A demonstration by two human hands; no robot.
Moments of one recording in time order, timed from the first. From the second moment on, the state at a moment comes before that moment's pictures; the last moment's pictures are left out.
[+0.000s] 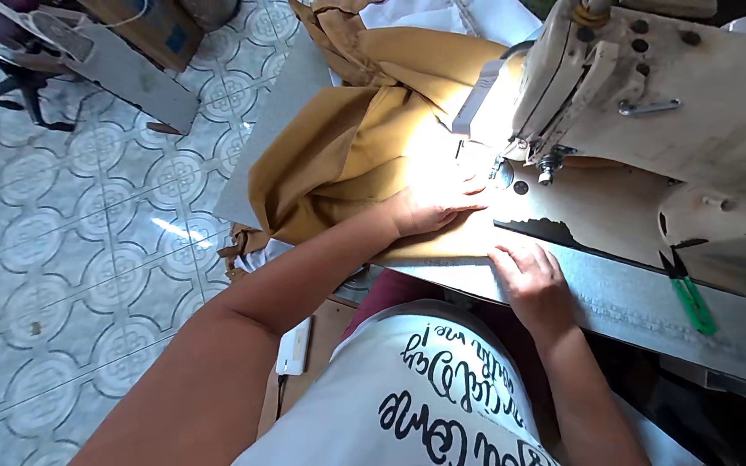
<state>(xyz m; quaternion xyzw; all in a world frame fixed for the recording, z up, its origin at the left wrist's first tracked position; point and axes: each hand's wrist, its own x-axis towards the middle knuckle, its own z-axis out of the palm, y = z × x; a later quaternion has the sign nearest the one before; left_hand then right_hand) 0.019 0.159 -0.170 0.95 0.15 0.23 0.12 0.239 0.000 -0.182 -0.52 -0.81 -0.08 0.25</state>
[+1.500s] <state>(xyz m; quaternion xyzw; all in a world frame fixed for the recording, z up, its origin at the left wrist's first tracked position) 0.036 0.216 -0.164 0.94 0.12 0.19 0.27 0.184 0.067 -0.153 -0.76 -0.60 0.09 0.23</state>
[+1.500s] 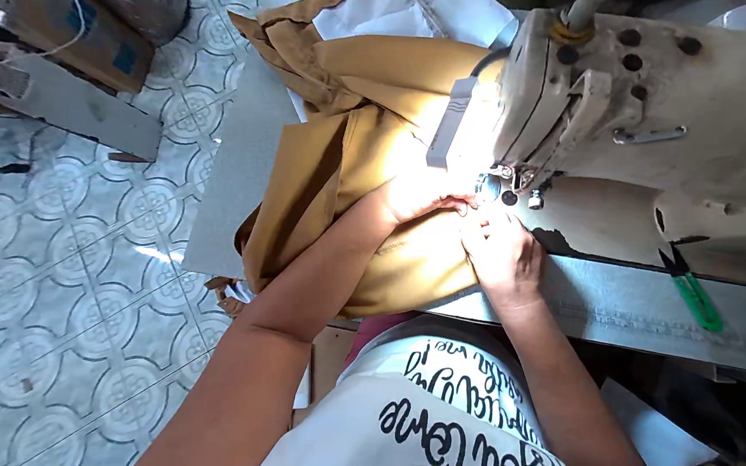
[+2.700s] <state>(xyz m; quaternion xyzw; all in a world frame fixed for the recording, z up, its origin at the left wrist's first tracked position) 0.041 0.209 -0.146 0.94 0.20 0.16 0.23 0.186 0.033 -0.158 -0.70 -0.64 0.07 0.30</state>
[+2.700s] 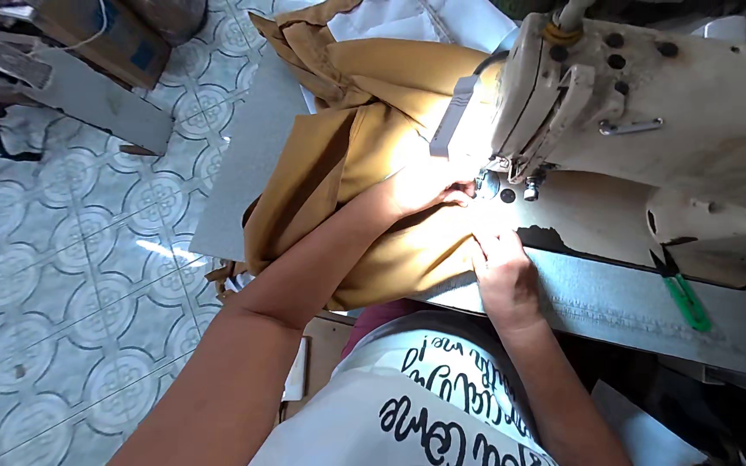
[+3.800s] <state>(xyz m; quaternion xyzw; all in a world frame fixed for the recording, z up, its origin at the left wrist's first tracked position) 0.052 0.122 -0.137 0.93 0.38 0.02 0.01 0.181 0.031 -0.170 -0.66 -0.73 -0.06 0.18</state>
